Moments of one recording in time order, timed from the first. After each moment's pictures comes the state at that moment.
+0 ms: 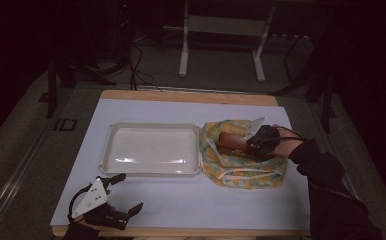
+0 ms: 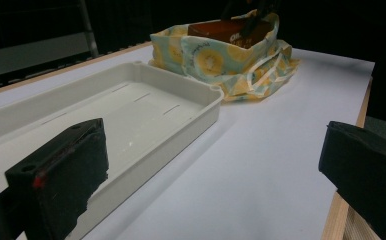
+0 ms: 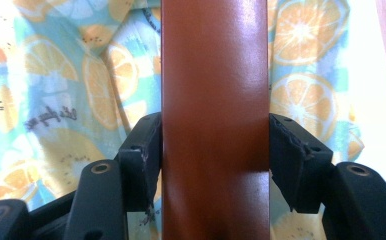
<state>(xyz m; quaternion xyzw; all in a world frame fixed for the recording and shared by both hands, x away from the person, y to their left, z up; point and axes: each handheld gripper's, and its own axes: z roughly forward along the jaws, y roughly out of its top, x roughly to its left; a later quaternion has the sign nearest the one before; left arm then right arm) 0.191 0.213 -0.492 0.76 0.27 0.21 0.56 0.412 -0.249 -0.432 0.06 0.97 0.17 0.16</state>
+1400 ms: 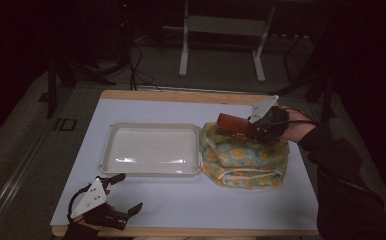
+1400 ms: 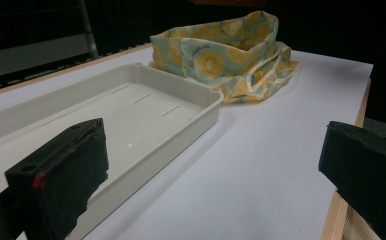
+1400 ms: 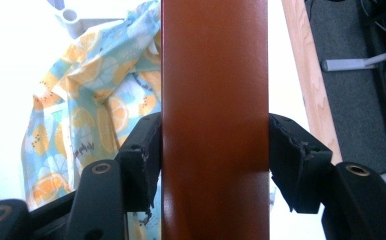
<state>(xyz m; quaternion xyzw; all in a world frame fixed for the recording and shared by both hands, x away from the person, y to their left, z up) 0.191 0.214 -0.491 0.75 0.27 0.21 0.56 0.400 -0.236 -0.346 0.04 0.96 0.19 0.20</state>
